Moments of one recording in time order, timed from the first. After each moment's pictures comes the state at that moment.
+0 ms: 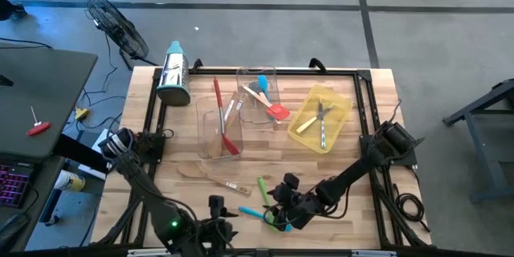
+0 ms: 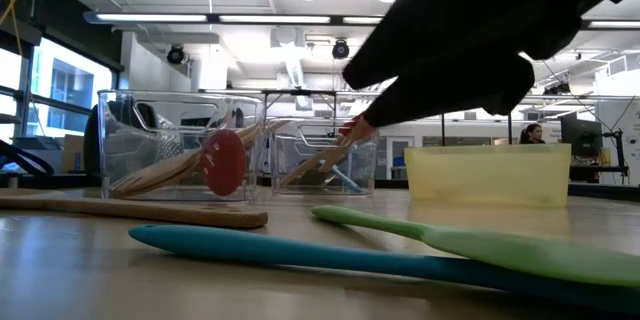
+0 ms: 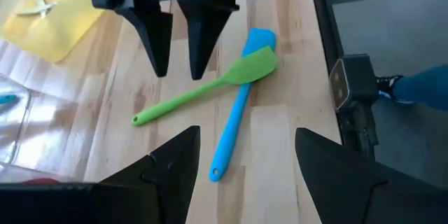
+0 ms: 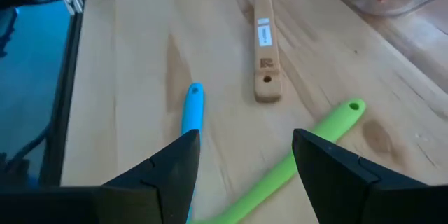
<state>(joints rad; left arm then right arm) -0.88 1.90 1.62 -0.76 -0.72 -0.63 0.64 1.94 1.10 0.10 0.60 0.79</state>
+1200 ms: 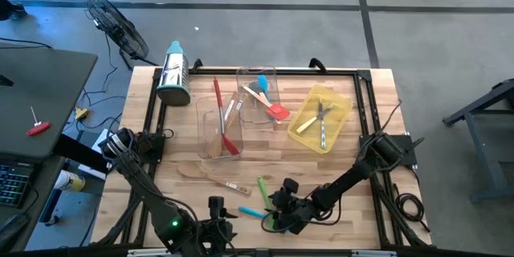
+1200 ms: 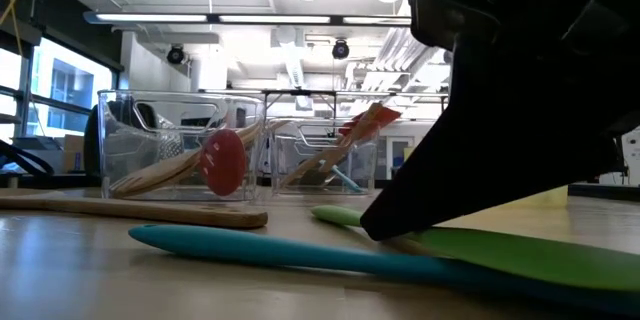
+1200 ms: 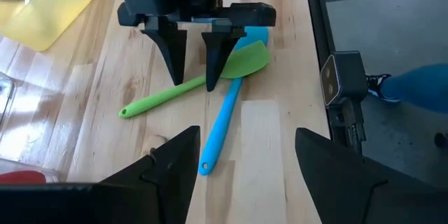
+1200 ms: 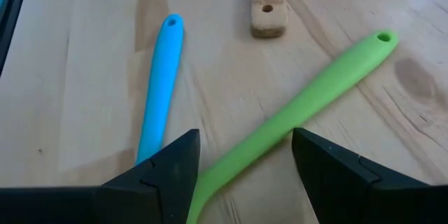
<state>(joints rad) -0.88 1.90 1.62 -0.76 -0.69 -0.67 0.65 2.11 1.11 0.13 0.58 0.83</state>
